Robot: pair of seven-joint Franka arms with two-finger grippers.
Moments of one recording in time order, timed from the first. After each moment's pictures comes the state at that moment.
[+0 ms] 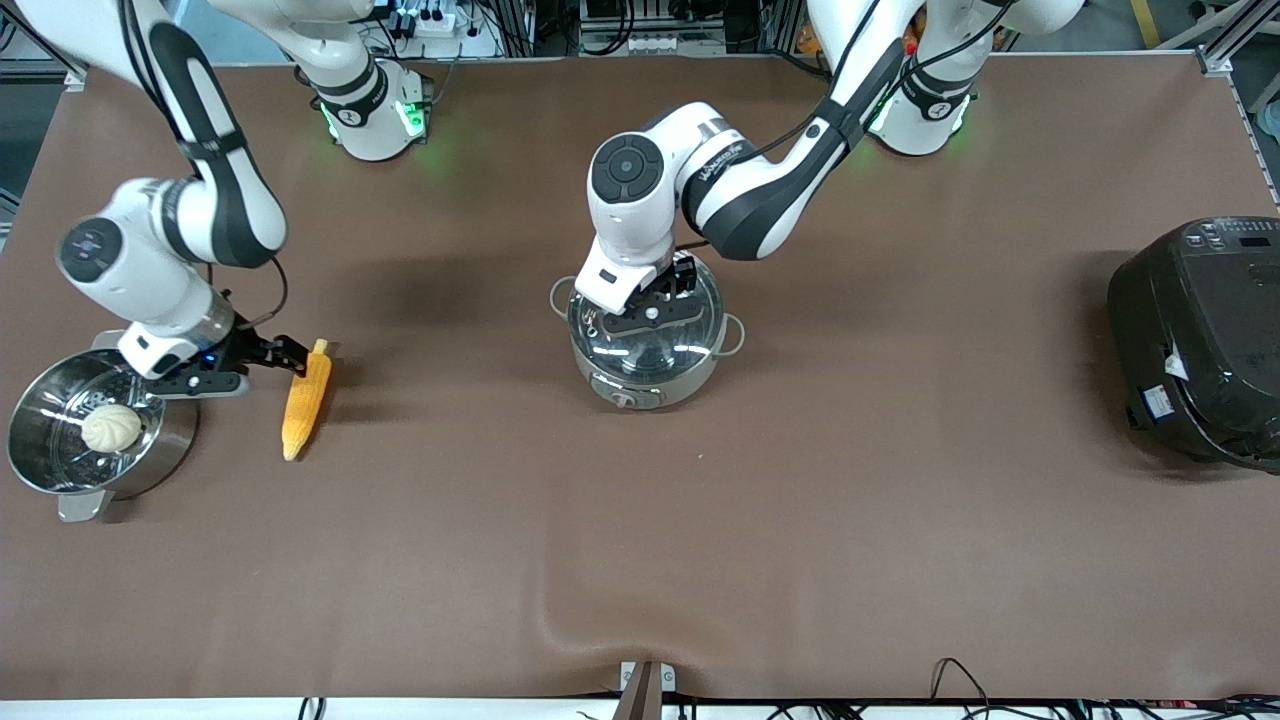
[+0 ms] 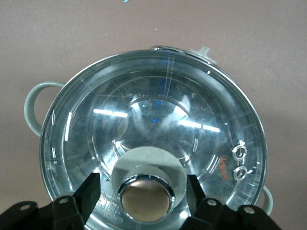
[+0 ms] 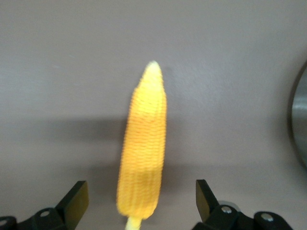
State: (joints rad) left arm -0.71 0.59 -0.19 -1.42 0.07 1.94 -1.08; right arm -0.07 0.23 -0.03 -2.31 0.01 2.61 -0.13
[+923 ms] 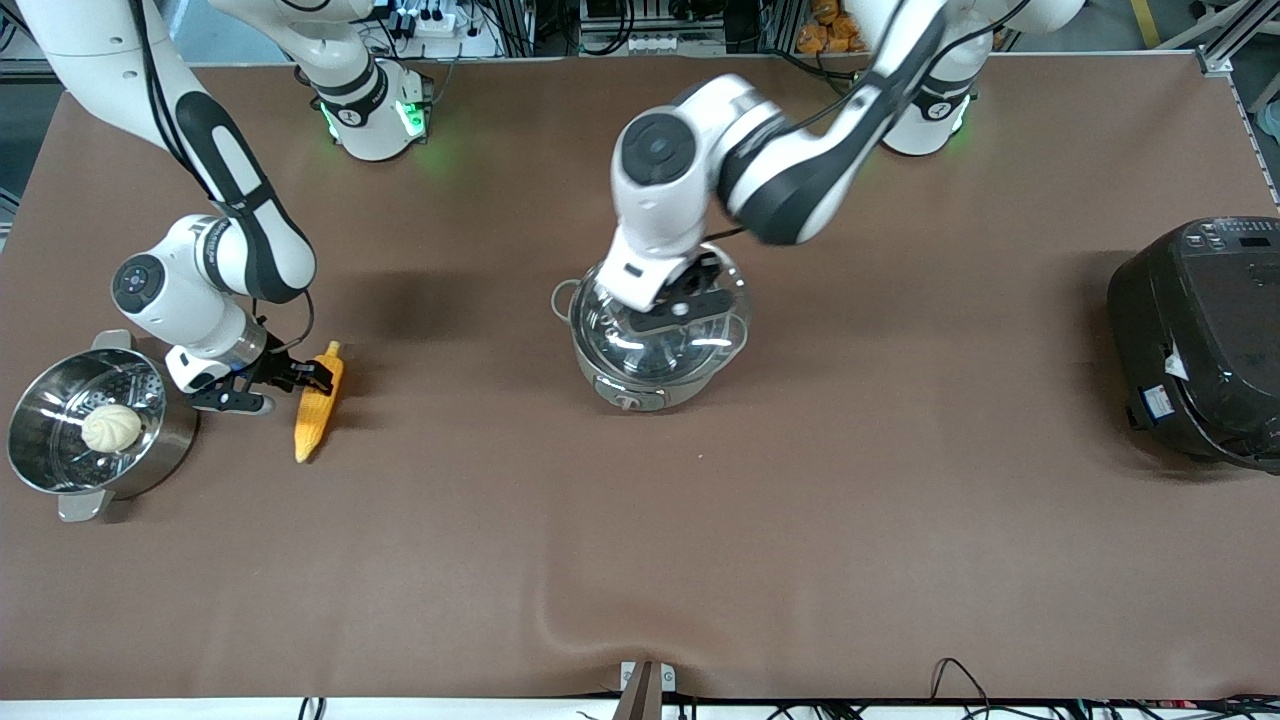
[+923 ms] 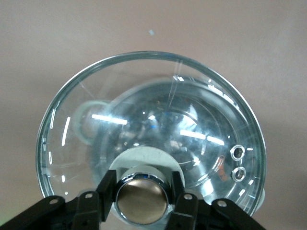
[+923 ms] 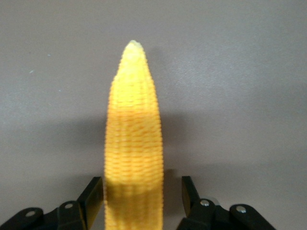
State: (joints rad) left arm -0.62 0.46 -0.19 -1.39 0.06 1.80 -1.01; right arm -0.05 0.36 -0.02 -2.29 0.18 2.70 -0.12
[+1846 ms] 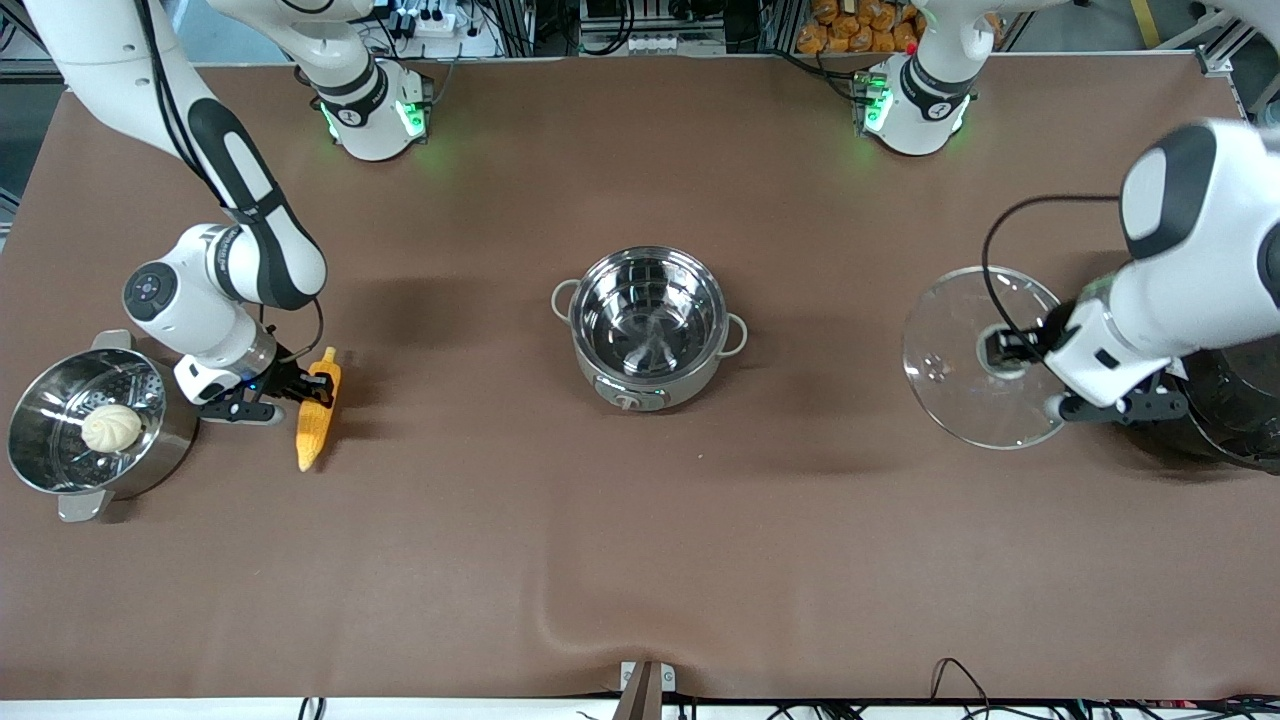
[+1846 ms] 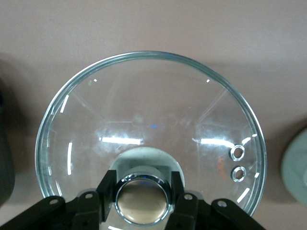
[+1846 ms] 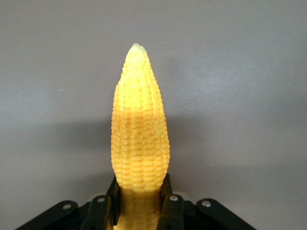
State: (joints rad) left arm 0.06 0.27 -0.17 -1.67 0.01 1.79 -0.12; right arm -0.01 0.36 -0.02 -2.20 0.18 2.63 -0.12
